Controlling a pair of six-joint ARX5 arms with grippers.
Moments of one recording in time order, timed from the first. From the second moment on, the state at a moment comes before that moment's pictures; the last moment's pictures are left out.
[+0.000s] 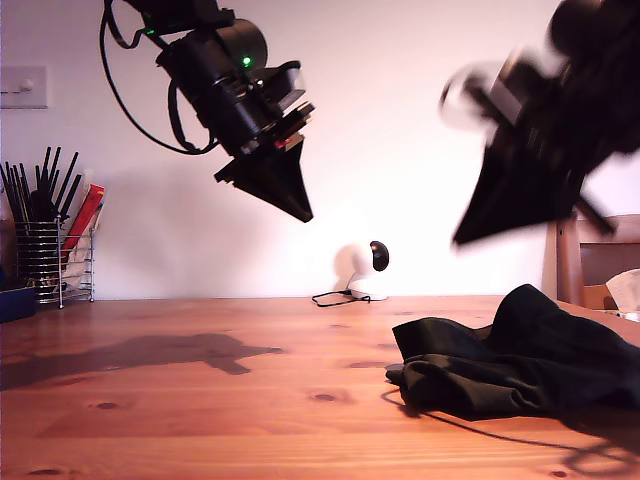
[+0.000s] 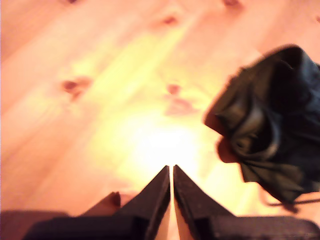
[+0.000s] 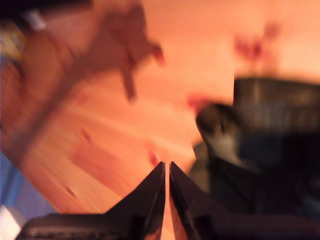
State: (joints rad) left arm -0.46 2.09 1.92 -0.87 0.41 0.26; right arm 0.24 1.51 0.89 -0.33 -0.58 0.21
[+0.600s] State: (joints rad) left arm -0.44 2.09 1.92 -0.90 0.41 0.26; right arm 0.28 1.72 0.89 -0.33 -0.39 0.14
